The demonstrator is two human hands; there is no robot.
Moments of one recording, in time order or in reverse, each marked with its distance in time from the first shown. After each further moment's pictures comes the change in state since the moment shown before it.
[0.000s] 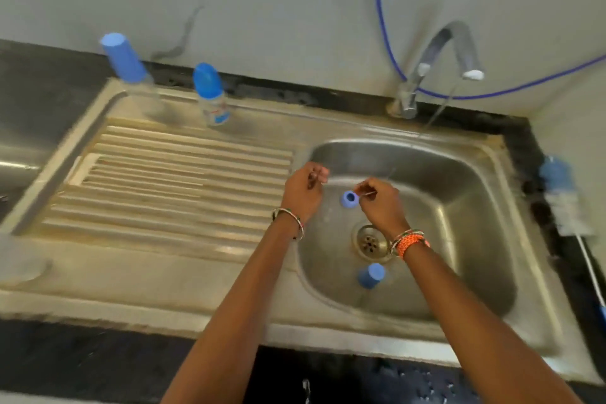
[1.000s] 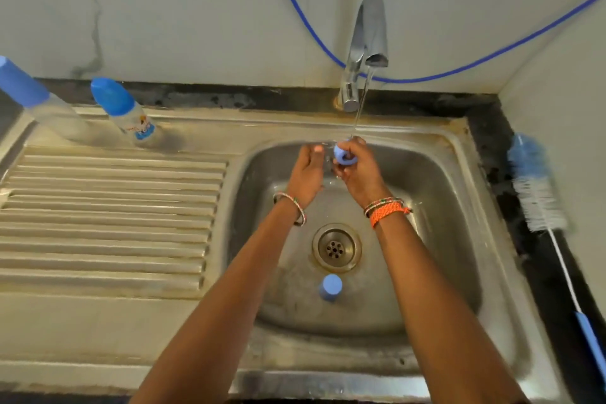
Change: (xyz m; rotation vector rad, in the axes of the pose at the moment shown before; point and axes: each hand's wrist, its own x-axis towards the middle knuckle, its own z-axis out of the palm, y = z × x) left_hand 0.044 0.044 0.127 -0.109 -0.137 -0.224; right_hand 0.077 0.021 -0.061 1.131 -0.085 0.292
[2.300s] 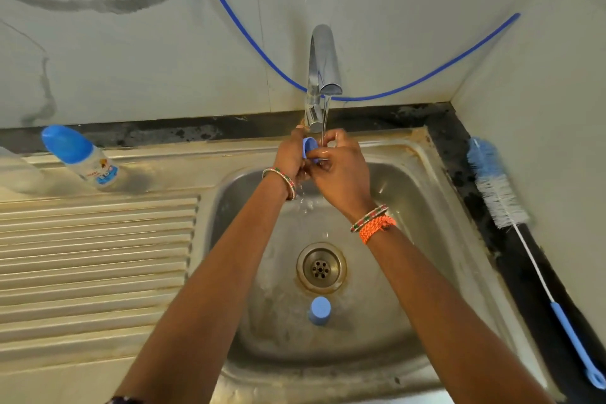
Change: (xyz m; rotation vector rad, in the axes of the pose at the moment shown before) left_hand 0.057 0.048 0.020 -0.291 -0.037 -0.220; right_hand -0.019 -0.037 0.007 -1.219 0.198 -0.684
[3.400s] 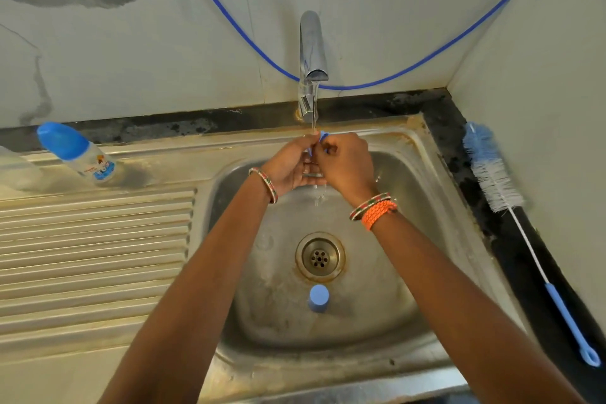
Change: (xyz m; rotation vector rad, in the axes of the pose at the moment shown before) left_hand -0.021 -0.005 -0.007 0.227 -0.396 -0.106; right_hand -0.004 0.002 -0.016 0.033 -0.017 0.234
